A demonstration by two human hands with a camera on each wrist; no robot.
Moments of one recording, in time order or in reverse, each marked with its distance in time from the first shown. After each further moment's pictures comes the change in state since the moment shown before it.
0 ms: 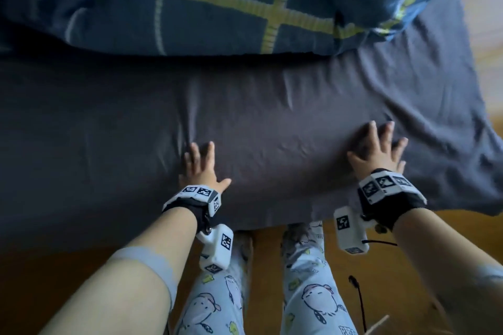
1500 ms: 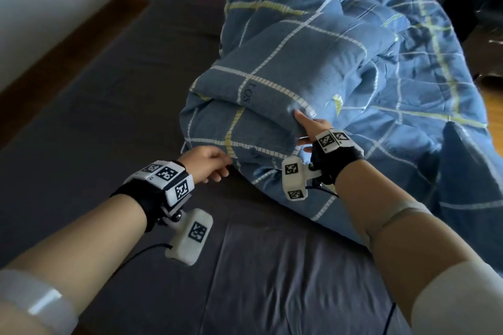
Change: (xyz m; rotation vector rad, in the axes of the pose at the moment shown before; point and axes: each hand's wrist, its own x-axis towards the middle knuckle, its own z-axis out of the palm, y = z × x) left_hand -0.038 -0.259 -0.422 -0.864 0.211 0.262; right_hand -0.153 -0.609 -0.100 0.522 -0.224 -0.506
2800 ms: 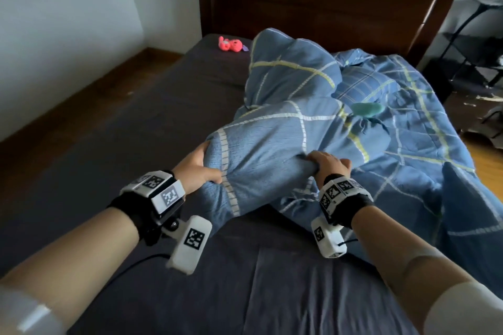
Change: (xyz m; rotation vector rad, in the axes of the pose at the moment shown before) left_hand -0.110 -0.046 -0.117 -0.307 0.185 0.191; right_hand -0.139 -0.023 0.070 -0.953 0.275 -0.482
